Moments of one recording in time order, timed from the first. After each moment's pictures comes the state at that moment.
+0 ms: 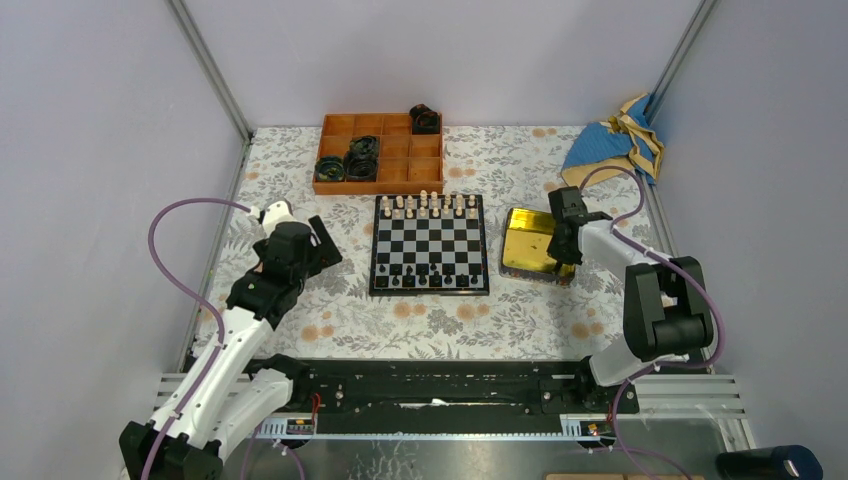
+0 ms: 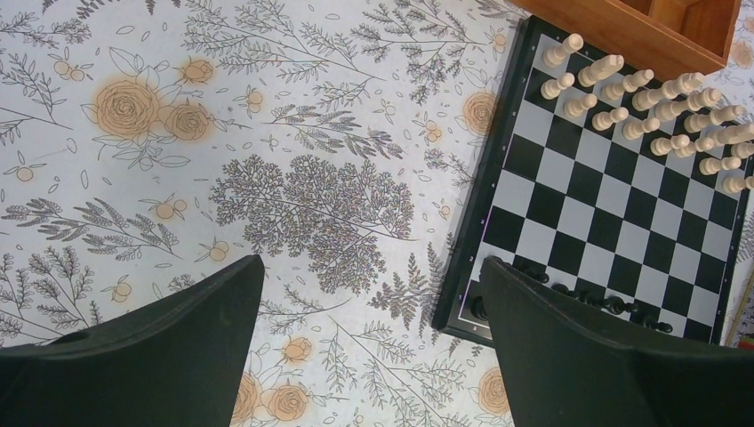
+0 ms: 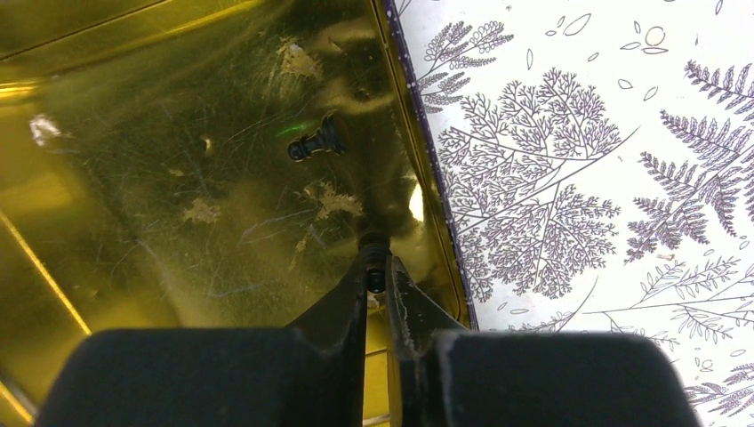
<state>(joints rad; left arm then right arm) -0.32 0.81 0.72 -0.58 -0.39 -0.58 0.17 1.57 0.90 -0.52 0.35 0.58</state>
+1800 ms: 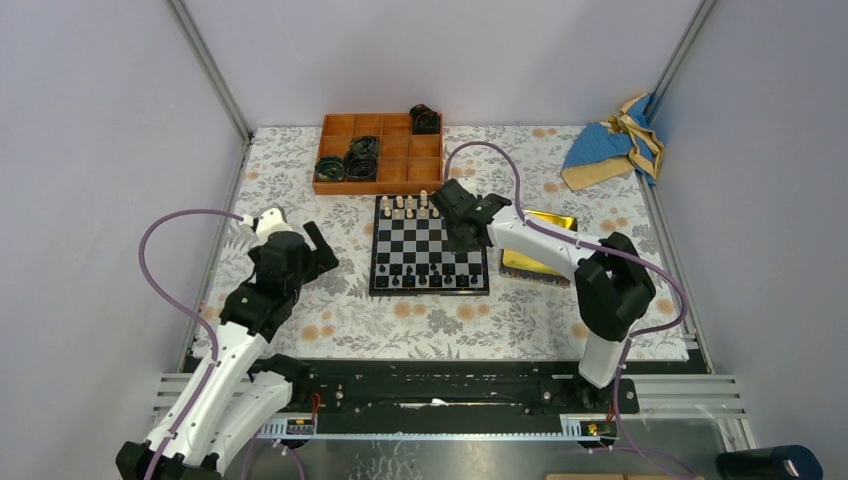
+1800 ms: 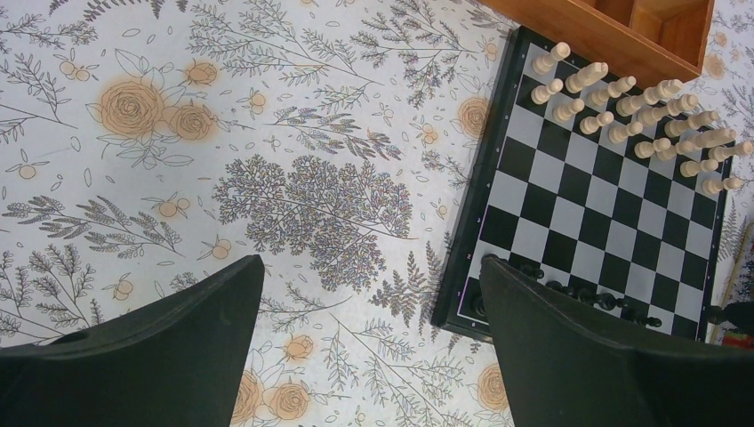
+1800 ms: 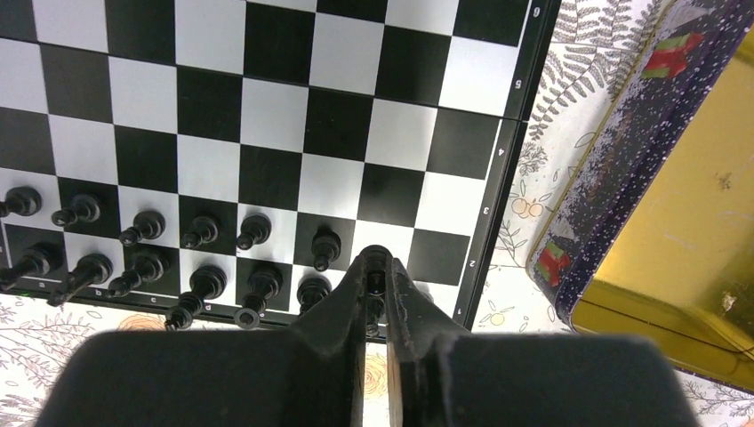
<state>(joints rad) -0.32 0.71 0.67 -0.58 -0.39 -0.58 0.76 1.80 1.39 -0.70 0.29 0.52</state>
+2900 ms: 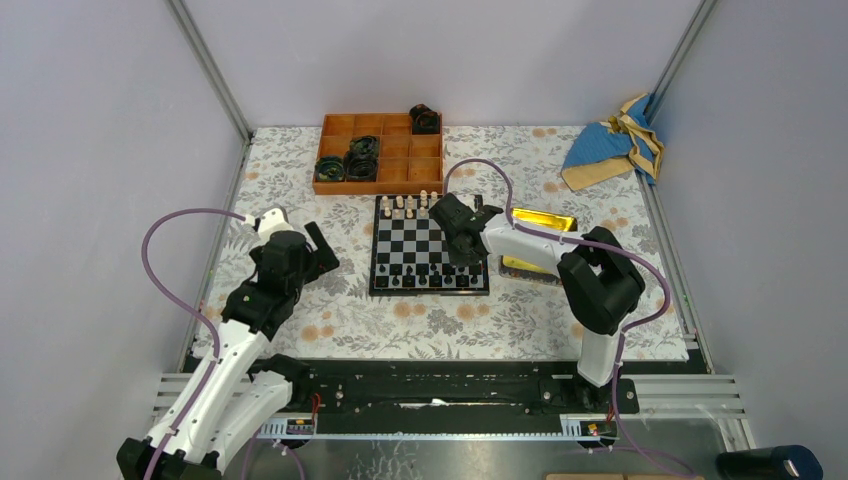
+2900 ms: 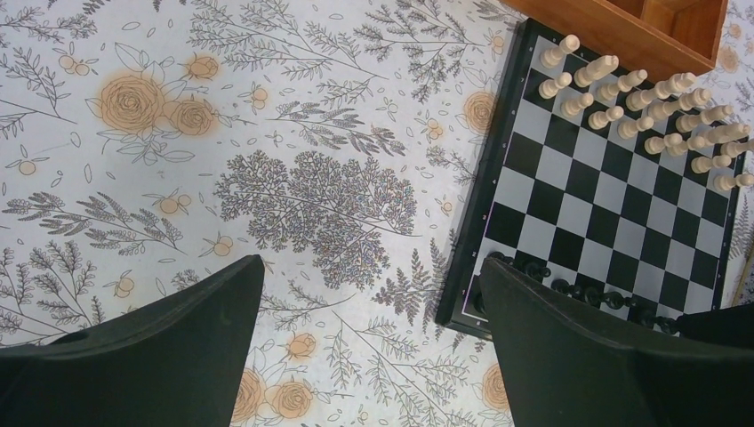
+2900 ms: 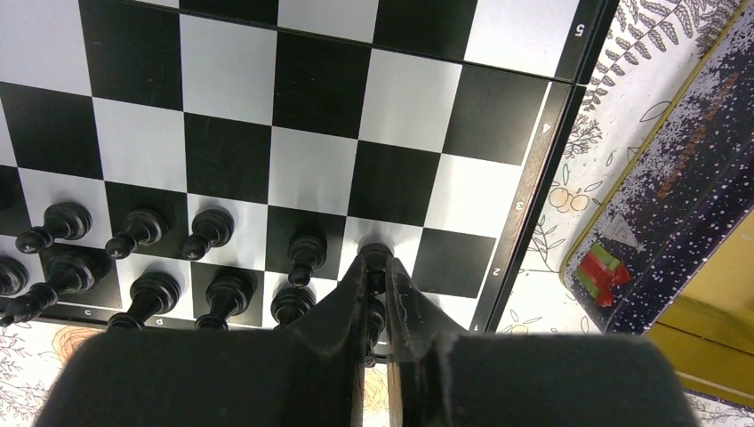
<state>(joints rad) -0.32 0.73 0.67 -0.58 -0.39 -0.58 0.77 1.86 1.30 -0.64 0.24 0.53</state>
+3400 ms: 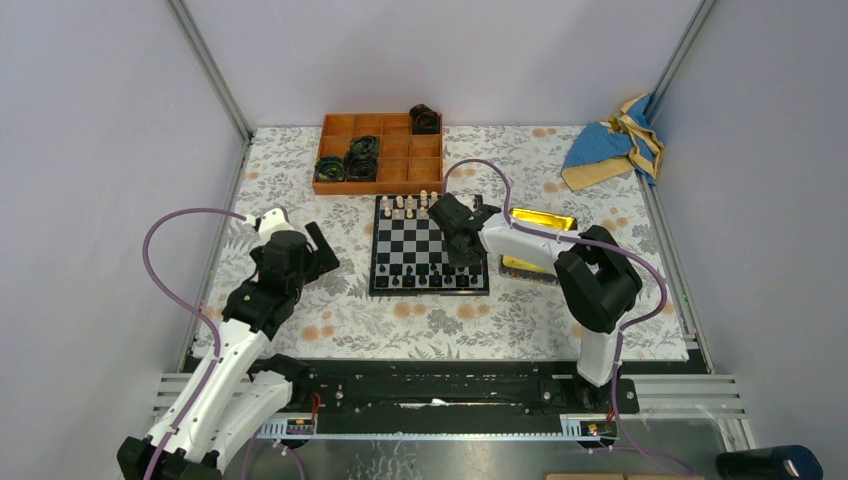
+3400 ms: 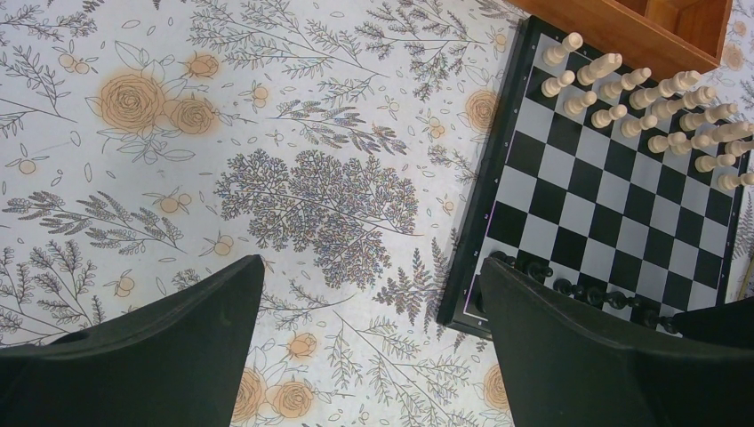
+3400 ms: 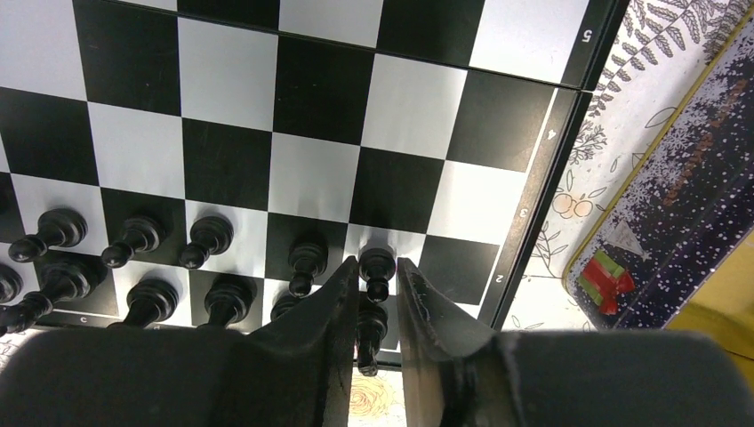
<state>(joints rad) -0.32 0.73 0.67 -0.58 -0.39 -0.58 0.77 1.88 1.31 -0.64 0.24 0.53</state>
